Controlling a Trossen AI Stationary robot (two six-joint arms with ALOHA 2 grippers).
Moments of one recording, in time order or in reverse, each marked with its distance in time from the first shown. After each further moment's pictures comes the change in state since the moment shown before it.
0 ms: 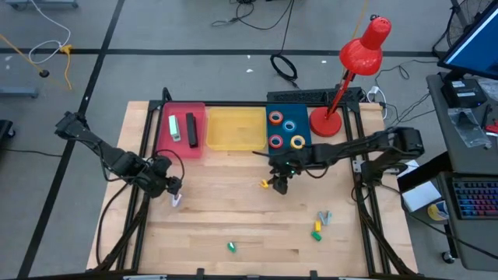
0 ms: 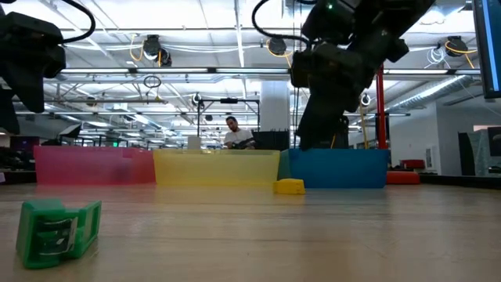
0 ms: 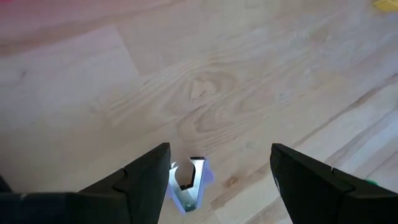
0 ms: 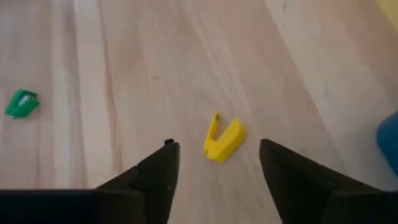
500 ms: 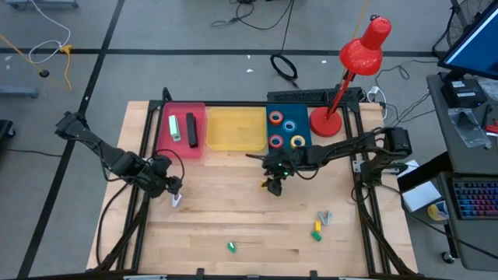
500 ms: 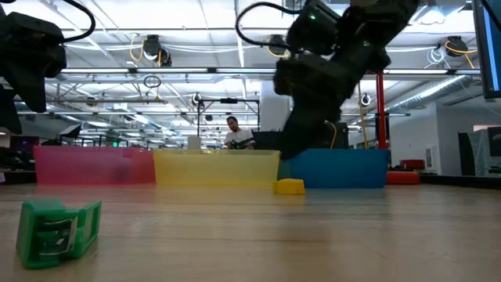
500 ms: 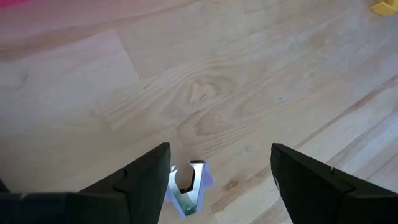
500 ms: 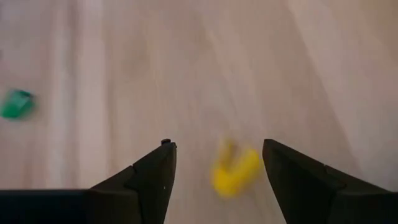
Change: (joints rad) left arm 0.000 0.000 0.000 0.000 -0.013 0.003; right arm -0.001 0.123 0.058 0.079 -0.045 -0.057
